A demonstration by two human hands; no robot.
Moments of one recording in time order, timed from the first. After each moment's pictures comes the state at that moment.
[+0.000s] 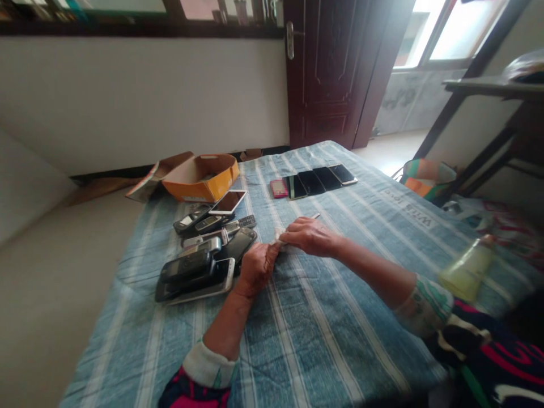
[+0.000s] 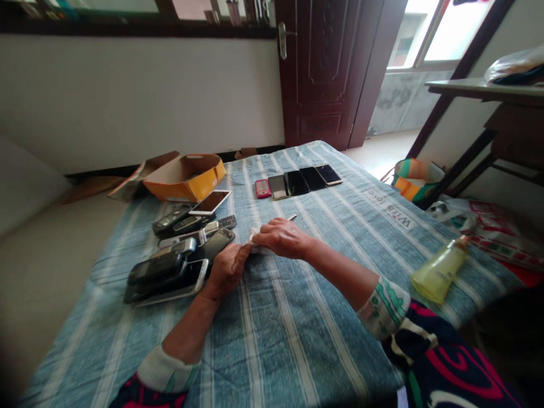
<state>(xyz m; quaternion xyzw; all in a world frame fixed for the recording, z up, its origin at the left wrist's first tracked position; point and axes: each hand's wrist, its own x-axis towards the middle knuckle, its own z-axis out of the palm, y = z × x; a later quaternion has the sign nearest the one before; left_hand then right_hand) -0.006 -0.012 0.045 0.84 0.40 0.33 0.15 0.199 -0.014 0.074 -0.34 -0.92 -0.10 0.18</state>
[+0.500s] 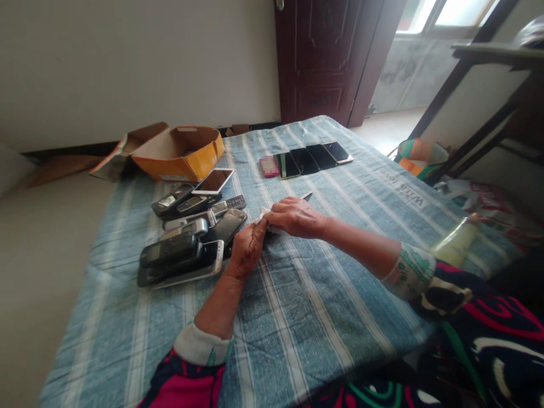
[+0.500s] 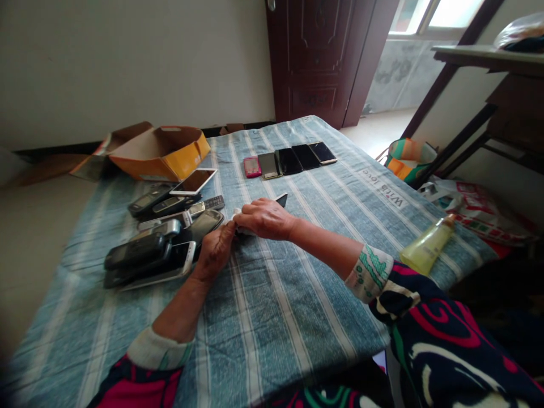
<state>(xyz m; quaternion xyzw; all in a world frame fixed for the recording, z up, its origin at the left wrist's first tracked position) 0.002 -0.012 0.043 0.74 0.46 0.37 0.32 0.185 -0.008 0.072 -0.35 -0.91 -0.13 0.19</state>
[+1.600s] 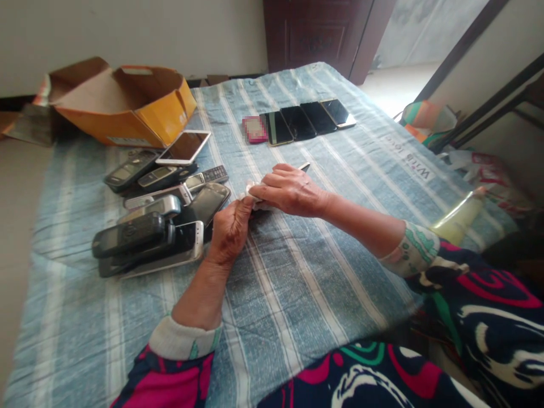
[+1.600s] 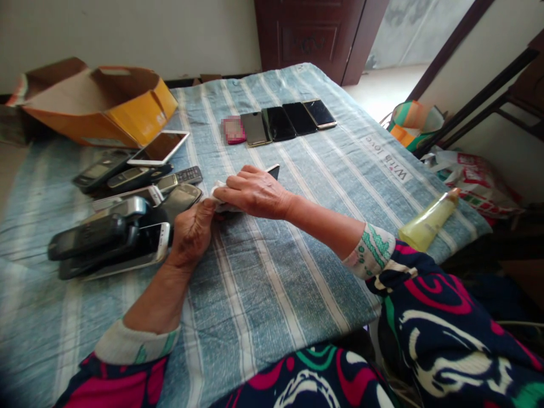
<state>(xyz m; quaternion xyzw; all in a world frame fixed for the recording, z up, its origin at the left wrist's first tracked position) 0.004 -0.012 0.042 0.73 0.45 0.39 0.33 0.193 -0.006 0.063 -0.36 -0.90 -0.12 0.21</state>
